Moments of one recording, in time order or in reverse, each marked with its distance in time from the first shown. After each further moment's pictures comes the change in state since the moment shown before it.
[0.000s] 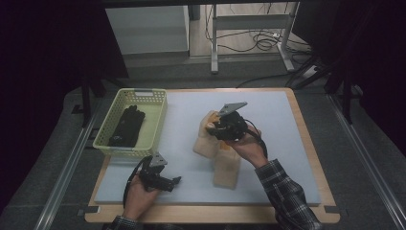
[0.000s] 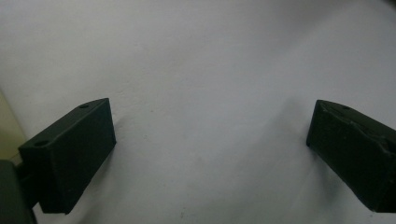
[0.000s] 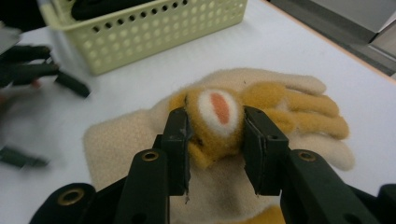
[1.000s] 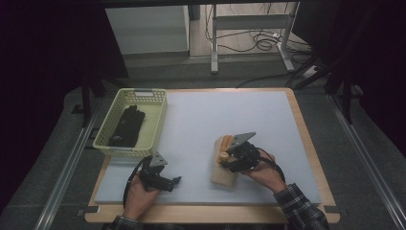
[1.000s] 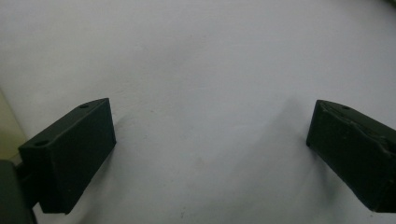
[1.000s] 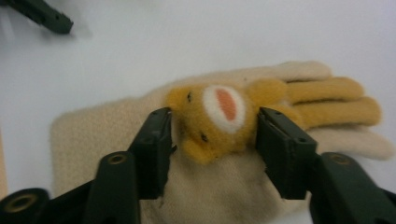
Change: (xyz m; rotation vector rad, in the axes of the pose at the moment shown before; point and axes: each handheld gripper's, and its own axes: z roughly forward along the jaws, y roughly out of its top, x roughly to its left) left arm 0.000 0.000 0.000 -0.005 0.001 -0.005; right arm 0.021 -0.087 -0.007 0.144 0.071 -0.053
